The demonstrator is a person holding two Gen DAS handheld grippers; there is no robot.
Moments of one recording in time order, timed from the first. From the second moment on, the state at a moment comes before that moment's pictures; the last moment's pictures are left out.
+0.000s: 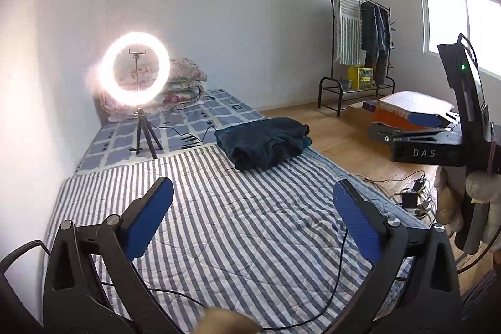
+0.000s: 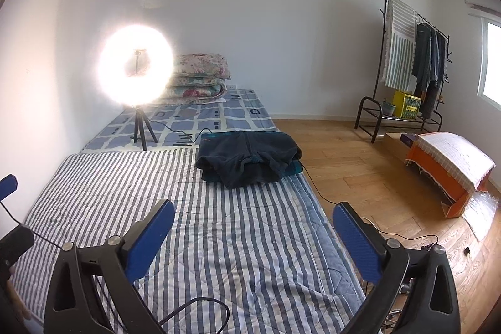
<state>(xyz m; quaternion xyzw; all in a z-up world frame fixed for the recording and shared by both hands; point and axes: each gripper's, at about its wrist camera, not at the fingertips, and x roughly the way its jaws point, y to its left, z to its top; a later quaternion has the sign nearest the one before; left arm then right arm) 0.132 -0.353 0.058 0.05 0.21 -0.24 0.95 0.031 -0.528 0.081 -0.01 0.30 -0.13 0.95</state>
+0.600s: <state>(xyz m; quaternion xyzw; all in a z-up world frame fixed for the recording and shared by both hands) 0.127 -0.353 0.052 0.06 0.22 -0.22 0.95 0.032 -0.535 0.071 0.01 0.31 -0.14 0.94</state>
